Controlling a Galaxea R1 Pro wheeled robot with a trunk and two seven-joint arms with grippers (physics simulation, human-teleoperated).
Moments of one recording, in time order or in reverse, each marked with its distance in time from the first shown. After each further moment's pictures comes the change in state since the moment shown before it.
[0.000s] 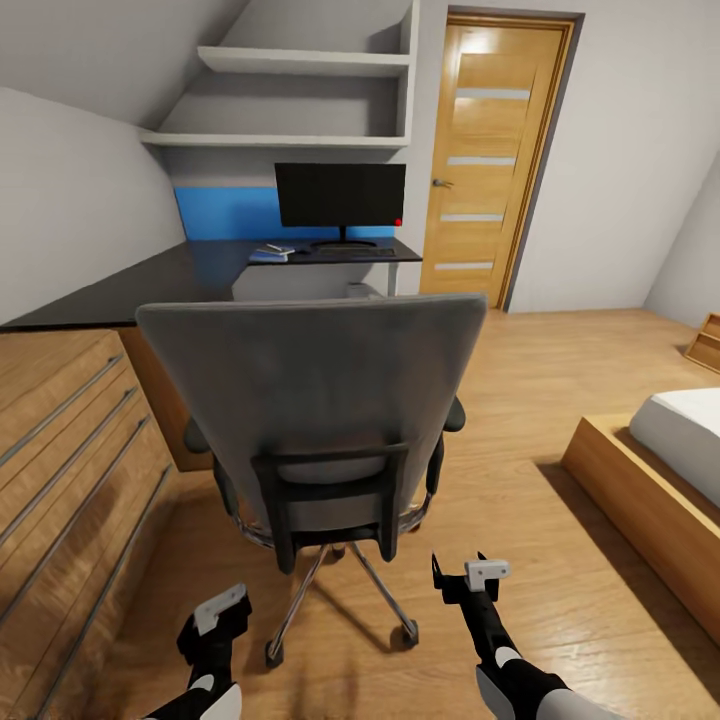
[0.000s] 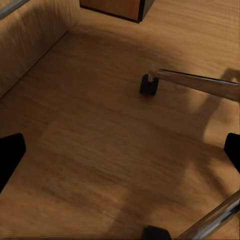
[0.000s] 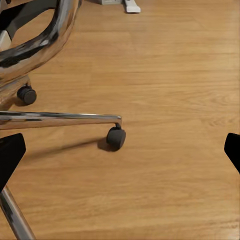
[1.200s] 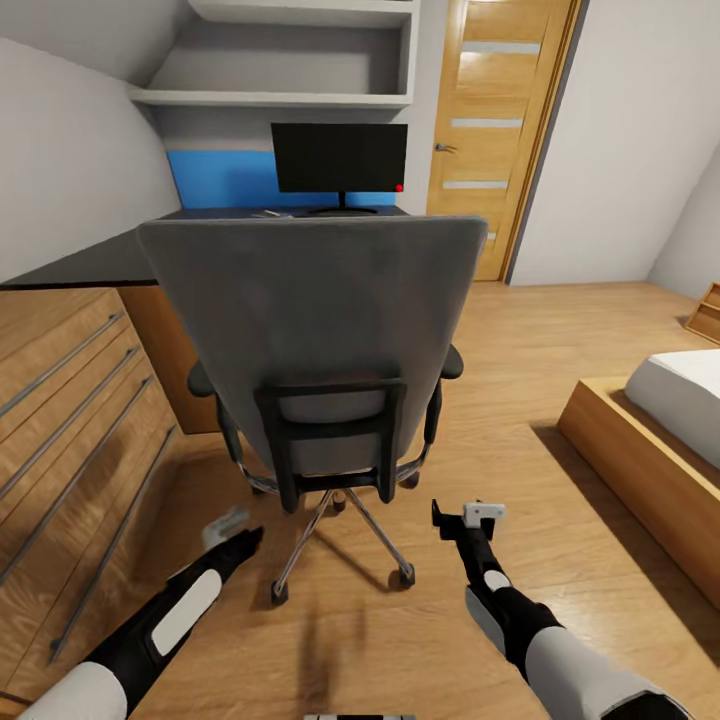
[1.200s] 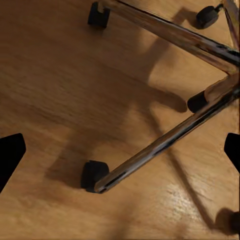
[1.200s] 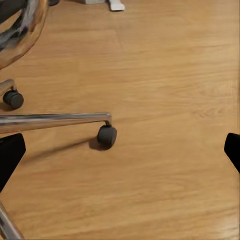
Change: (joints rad) left arm -0.001 0.204 0.222 -0.653 0.061 0.730 0.012; right arm -0.096 -0.017 -0.031 -0.189 -0.020 0.212 -0.054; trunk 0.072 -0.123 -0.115
